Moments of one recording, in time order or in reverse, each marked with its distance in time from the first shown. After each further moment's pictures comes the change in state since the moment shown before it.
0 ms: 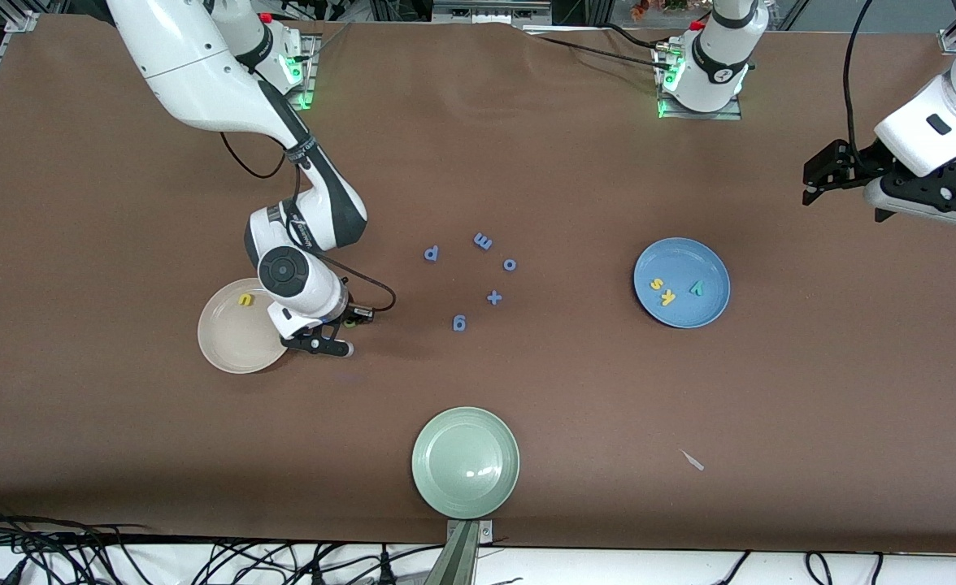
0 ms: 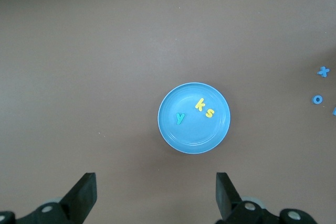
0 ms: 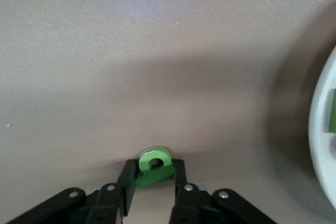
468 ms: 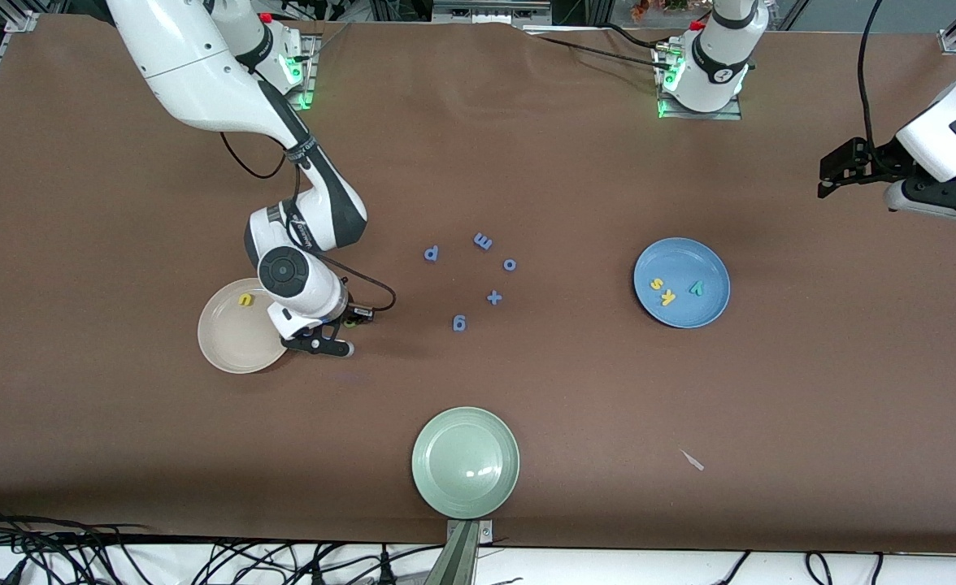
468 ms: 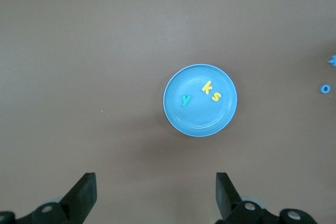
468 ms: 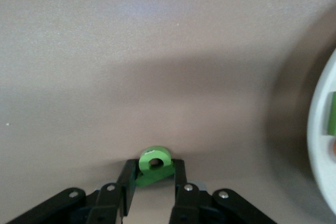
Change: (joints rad) left arm 0.038 0.003 0.006 0.001 0.000 -0.073 -0.009; right arm -0.003 0.000 -0.002 0.007 -0.005 -0.015 -0.028
